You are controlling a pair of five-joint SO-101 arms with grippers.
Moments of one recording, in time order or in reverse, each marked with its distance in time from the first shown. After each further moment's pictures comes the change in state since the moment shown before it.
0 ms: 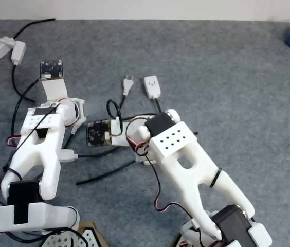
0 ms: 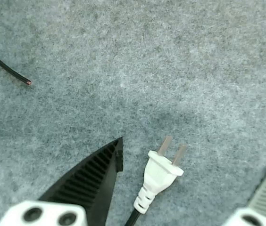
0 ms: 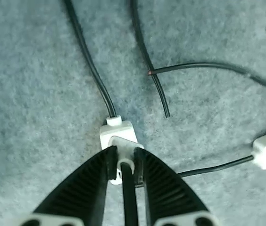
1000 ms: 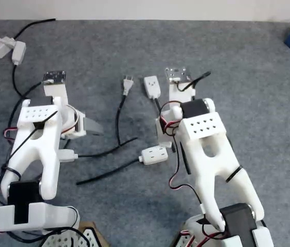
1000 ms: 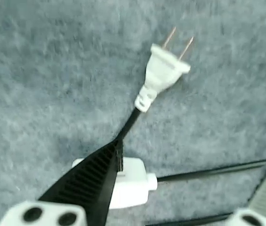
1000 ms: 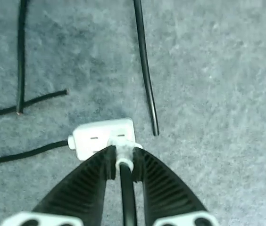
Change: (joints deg) left arm 0.0 0.0 -8.3 33.7 0.0; right arm 16.8 0.0 -2.5 4.7 -67.5
